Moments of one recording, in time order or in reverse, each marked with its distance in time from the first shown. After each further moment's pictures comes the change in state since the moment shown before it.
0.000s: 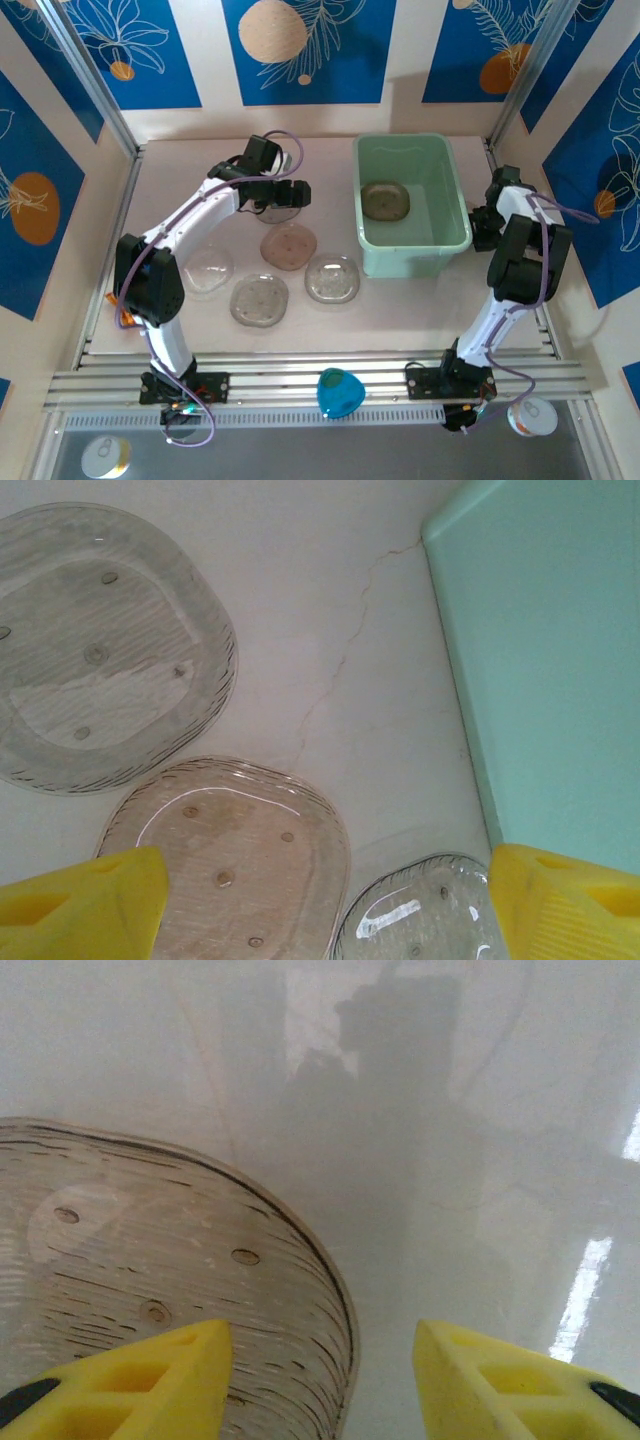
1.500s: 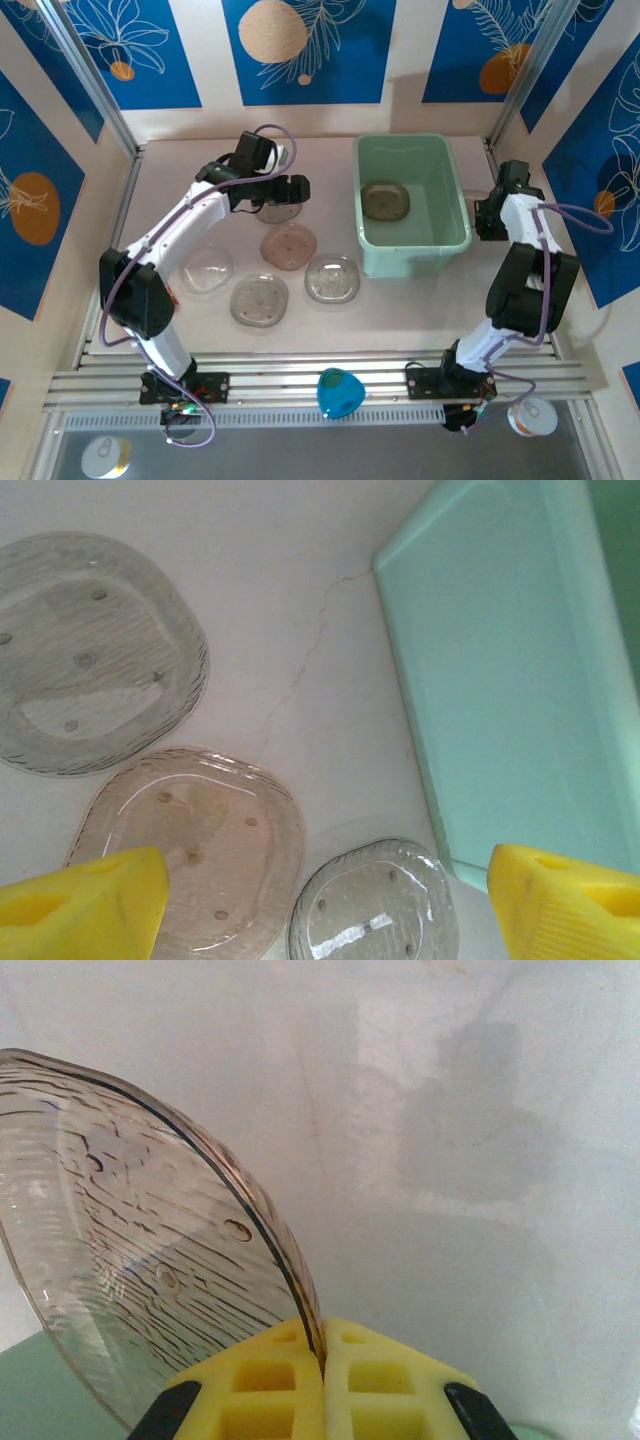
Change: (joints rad) left arm -0.024 -0.110 -0.002 -0.023 0.006 -0.047; right arm 0.004 -0.273 -0.100 0.033 0.011 0.054
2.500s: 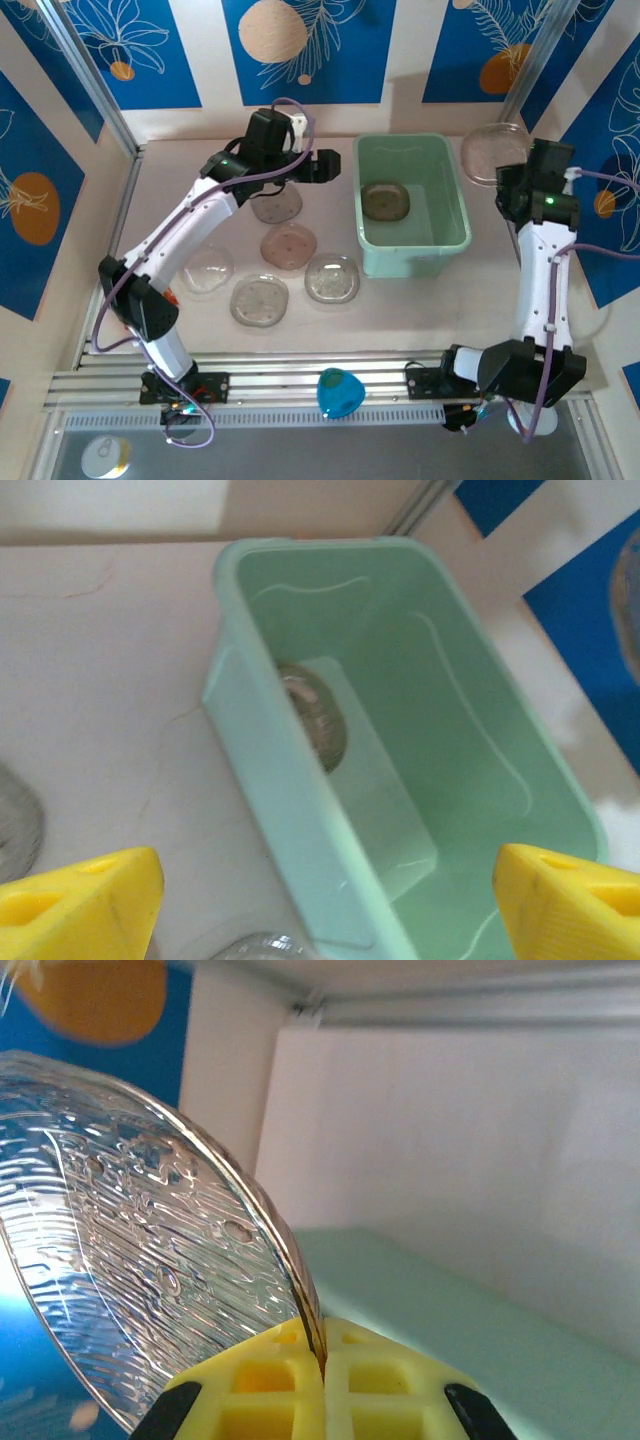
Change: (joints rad) left arm -0.135 0.039 0.240 0.106 0.029 -0.013; right arm 0.084 -0.383 0.165 -0.061 -0.029 -0.082
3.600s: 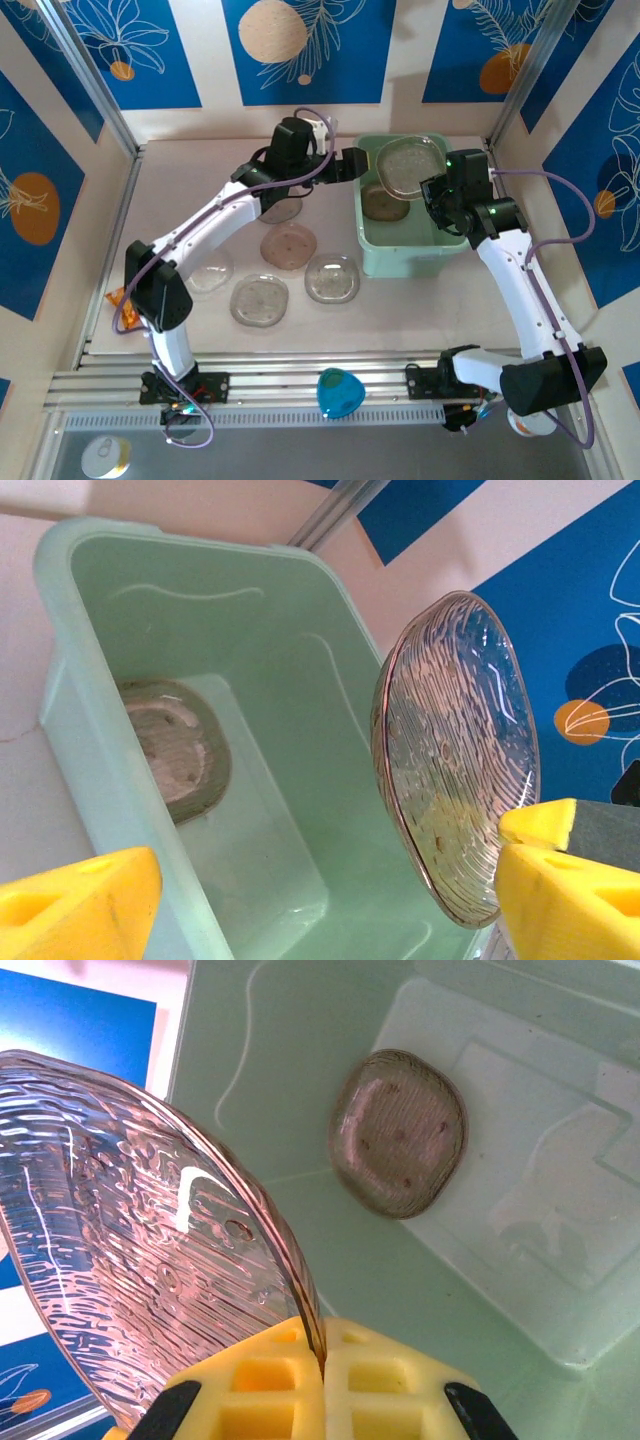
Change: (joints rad) left arm -0.052 0.089 -0.080 0.306 0.106 -0.202; right arm 0.449 -0.040 -0.099 0.019 0.069 0.161
